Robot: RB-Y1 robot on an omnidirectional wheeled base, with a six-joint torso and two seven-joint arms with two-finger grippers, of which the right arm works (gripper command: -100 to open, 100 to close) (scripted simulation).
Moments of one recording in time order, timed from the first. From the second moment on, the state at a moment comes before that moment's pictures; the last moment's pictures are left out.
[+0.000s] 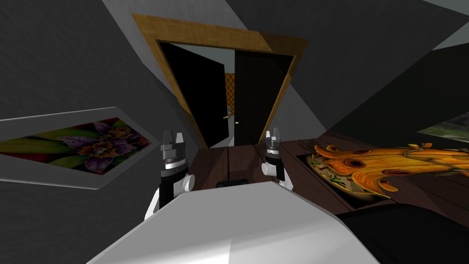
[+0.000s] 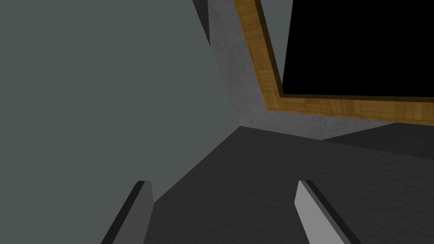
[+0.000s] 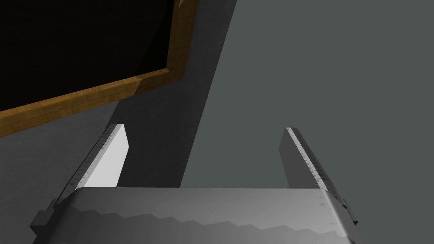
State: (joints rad) arm 0.34 -0.03 -0.07 -2.06 -0.11 -0.58 0.11
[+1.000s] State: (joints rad) arm 0.26 -0.06 -0.07 -1.82 -0.11 -0.62 0.11
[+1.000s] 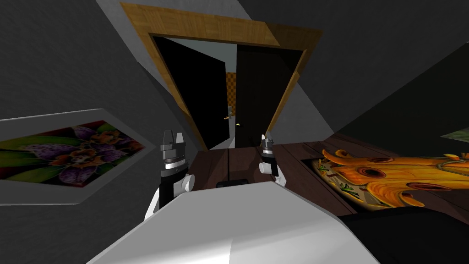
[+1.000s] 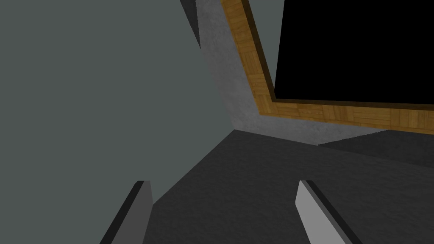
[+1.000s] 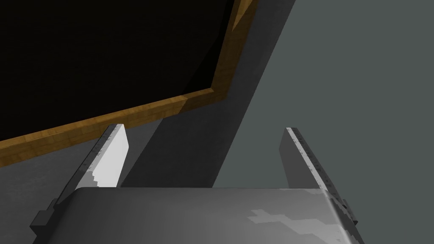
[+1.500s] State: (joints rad) arm 0.21 -0.07 -0.08 -1.67 -0.11 -0.65 0.11
